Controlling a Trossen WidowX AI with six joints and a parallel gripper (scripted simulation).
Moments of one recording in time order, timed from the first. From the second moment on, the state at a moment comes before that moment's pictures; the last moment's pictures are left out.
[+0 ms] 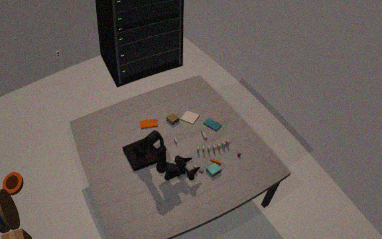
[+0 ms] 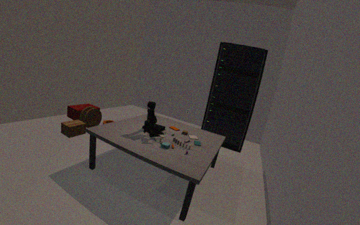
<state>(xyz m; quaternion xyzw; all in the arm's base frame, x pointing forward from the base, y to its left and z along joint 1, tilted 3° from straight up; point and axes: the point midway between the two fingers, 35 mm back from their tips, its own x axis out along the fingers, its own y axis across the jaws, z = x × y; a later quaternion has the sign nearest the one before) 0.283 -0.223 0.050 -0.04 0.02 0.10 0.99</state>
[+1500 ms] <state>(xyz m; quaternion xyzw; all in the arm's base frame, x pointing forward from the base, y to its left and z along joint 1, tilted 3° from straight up) 0.364 -0.266 0.048 0.01 0.52 -0.03 0.86</state>
